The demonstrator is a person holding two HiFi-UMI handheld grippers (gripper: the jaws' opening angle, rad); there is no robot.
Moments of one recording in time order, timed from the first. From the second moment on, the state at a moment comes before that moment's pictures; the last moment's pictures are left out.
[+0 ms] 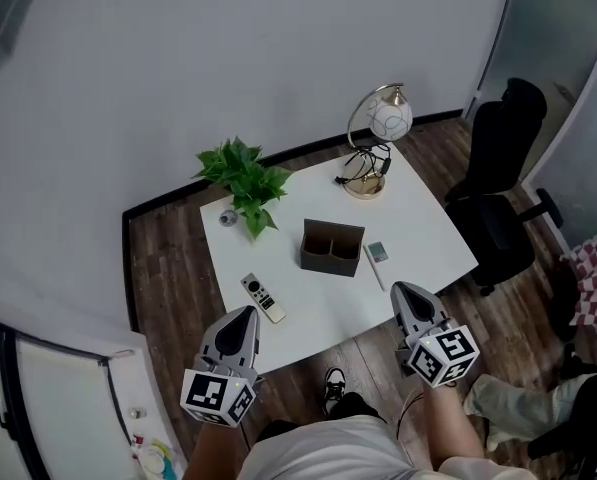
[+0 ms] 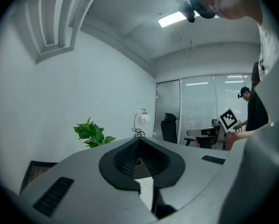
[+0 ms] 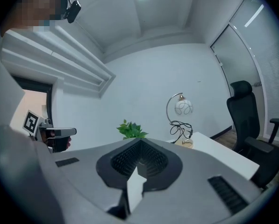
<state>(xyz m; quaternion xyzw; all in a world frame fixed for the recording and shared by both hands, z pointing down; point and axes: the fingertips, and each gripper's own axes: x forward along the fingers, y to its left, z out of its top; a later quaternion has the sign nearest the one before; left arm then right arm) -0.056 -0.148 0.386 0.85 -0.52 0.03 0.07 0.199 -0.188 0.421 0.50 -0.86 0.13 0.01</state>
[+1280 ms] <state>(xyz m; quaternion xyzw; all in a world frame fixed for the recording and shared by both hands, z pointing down) -0.037 -0.253 0.453 0.85 -0.51 0.05 0.14 0.250 -0.365 0.652 0.45 -0.75 0.28 0.40</state>
